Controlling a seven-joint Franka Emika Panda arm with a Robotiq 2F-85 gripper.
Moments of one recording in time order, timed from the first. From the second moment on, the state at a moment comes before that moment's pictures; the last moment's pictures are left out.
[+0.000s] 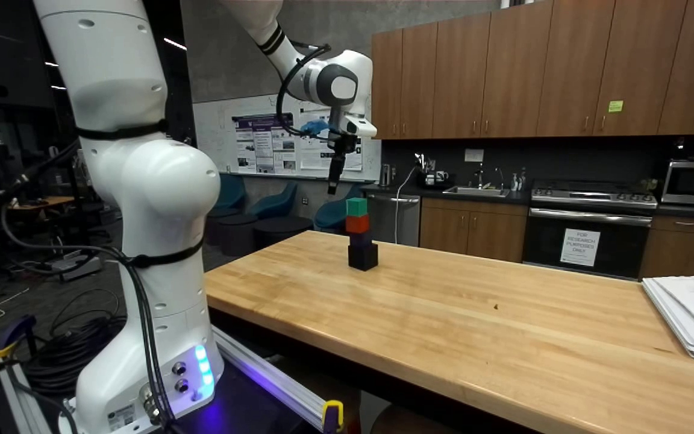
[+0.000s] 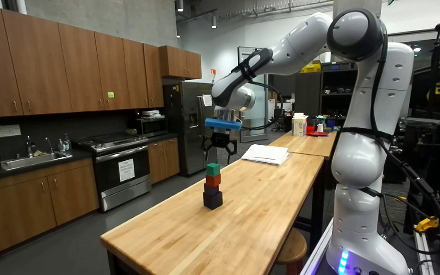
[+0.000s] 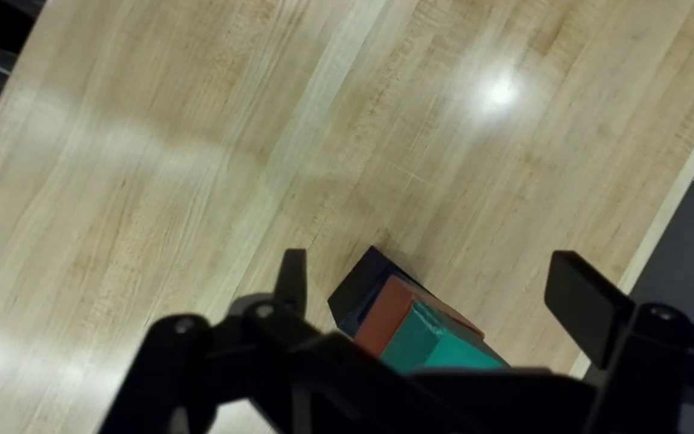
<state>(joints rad) -0.01 -0.16 0.03 -2.31 0.32 2.15 0.80</state>
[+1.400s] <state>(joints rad) -0.04 -0.16 0.00 -2.29 0.36 2.15 0.93</state>
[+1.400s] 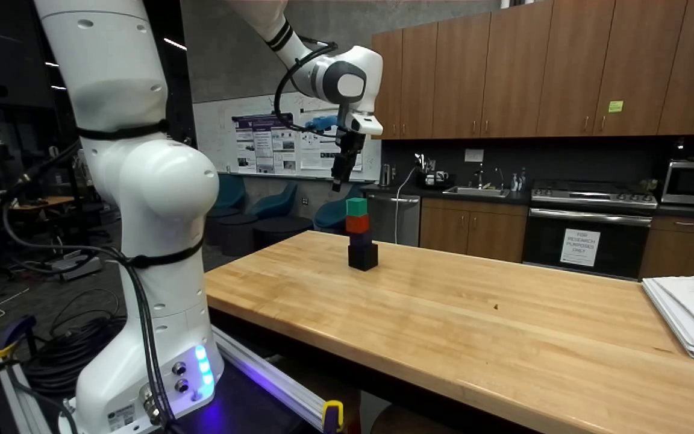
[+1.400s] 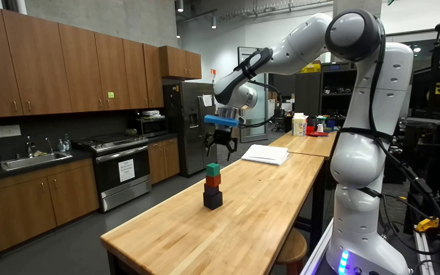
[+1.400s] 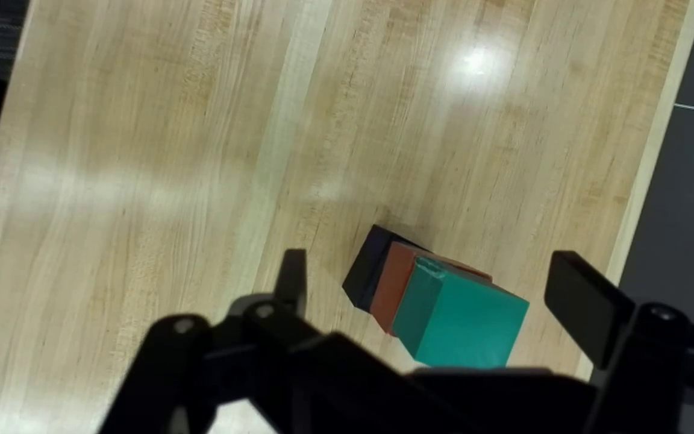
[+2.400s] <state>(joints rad) -0.10 -0.04 -0.11 -2.19 0.49 2.06 0.89</state>
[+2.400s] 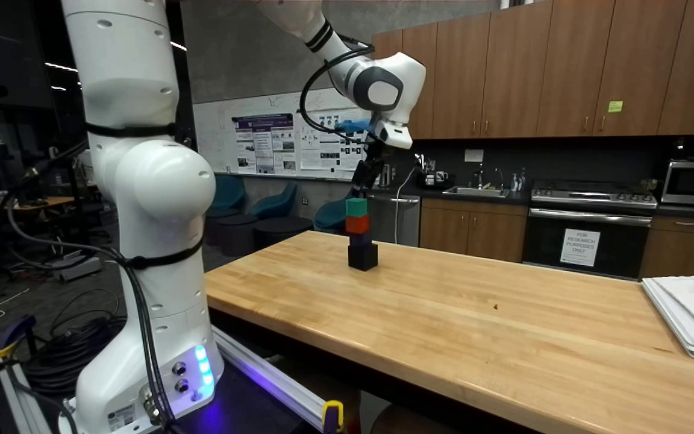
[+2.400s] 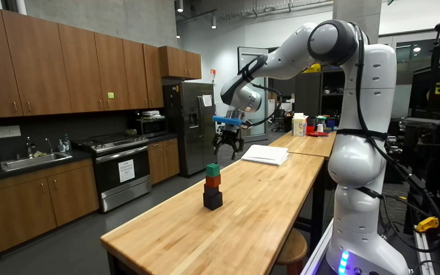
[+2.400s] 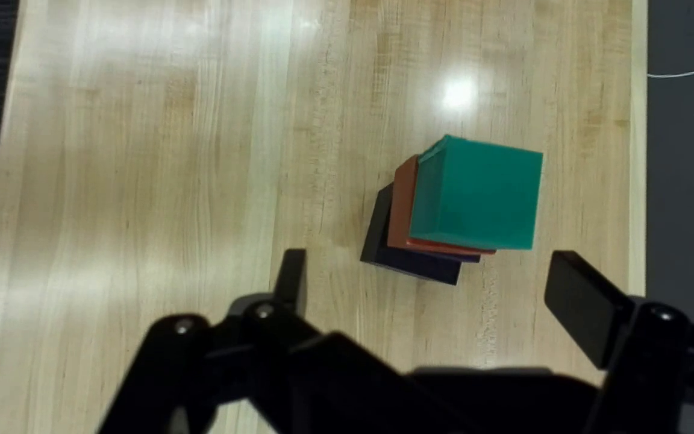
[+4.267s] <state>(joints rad) -0.11 0.25 -0.11 -2.05 0.65 2.06 0.81</state>
